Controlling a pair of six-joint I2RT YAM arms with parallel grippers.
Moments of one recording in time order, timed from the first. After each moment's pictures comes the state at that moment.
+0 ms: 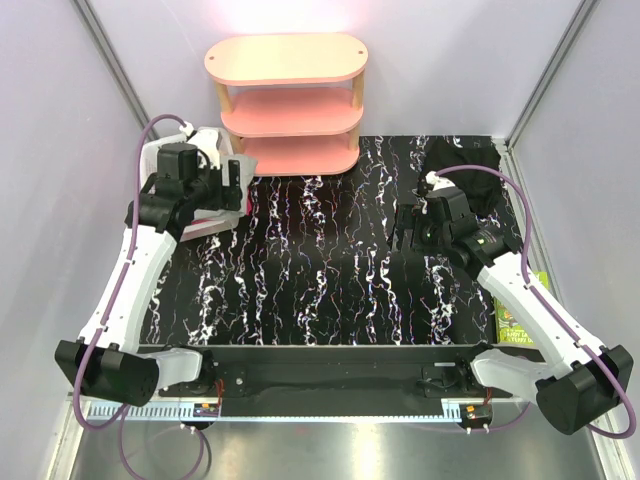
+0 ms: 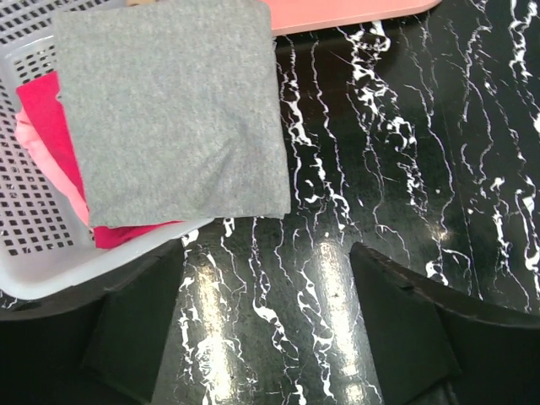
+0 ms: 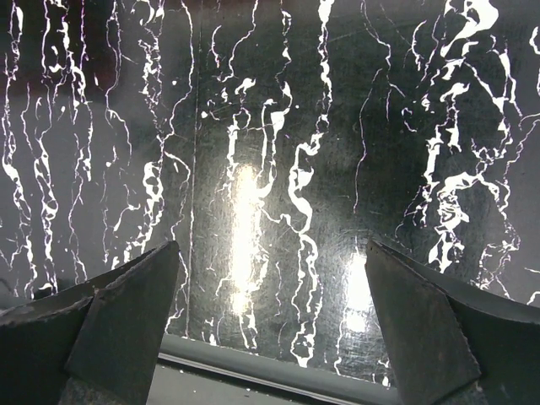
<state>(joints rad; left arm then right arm) -0.18 1.23 1.35 -0.71 0.01 -0.05 0.45 1.11 1.05 -0.70 0.06 0.45</state>
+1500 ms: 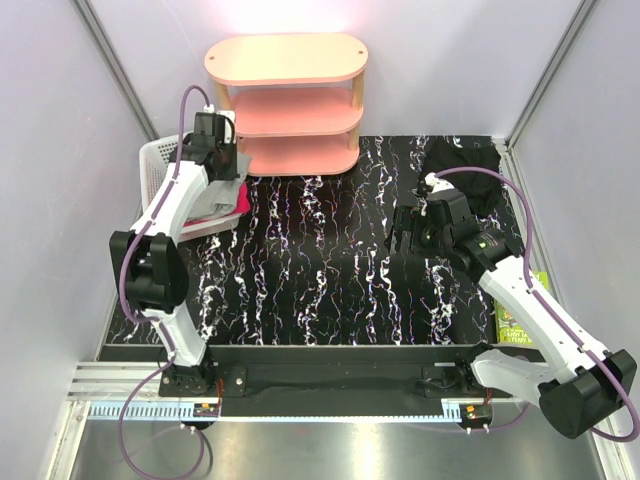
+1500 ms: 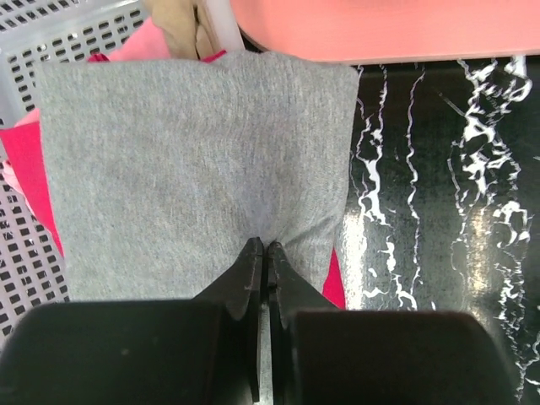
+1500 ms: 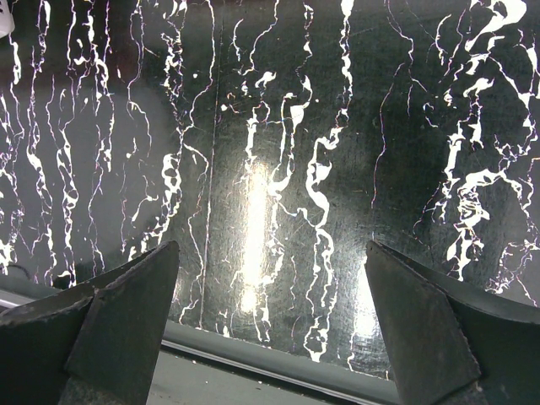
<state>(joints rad) -0.12 1.80 1.65 -0.64 -0.10 -0.06 0.47 1.09 1.05 -0.70 0.03 0.48</state>
